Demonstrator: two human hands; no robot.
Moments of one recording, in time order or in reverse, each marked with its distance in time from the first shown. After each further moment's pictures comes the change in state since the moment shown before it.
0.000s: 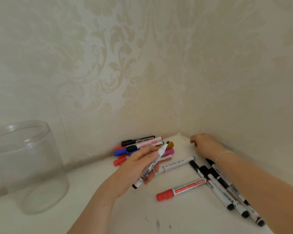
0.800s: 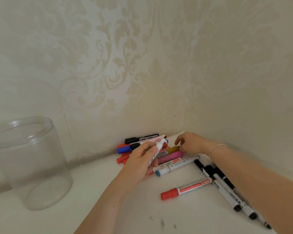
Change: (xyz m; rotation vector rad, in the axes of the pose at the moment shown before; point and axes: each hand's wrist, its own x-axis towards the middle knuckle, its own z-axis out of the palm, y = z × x) left_hand 0.016 -0.013 0.003 0.058 0.207 0.104; right_hand 0.008 -0.053 -0.008 0.280 -0.190 -0.108
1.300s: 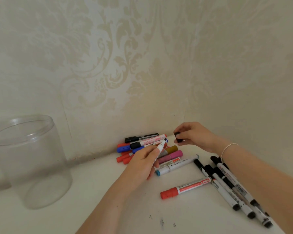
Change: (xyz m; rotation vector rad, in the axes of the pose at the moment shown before) left_hand 0.003 -0.010 0.003 0.112 0.012 0.021; right_hand -0.031 -0.014 -0.022 0.918 0.031 -0.043
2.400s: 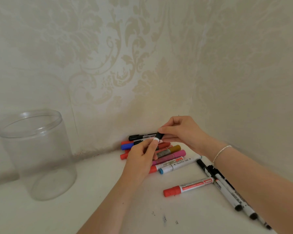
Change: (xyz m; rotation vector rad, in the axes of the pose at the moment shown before) left_hand 0.002 -0.004 -0.003 -0.010 0.237 0.112; right_hand -0.036 -0.047 0.057 0.080 0.033 -0.106
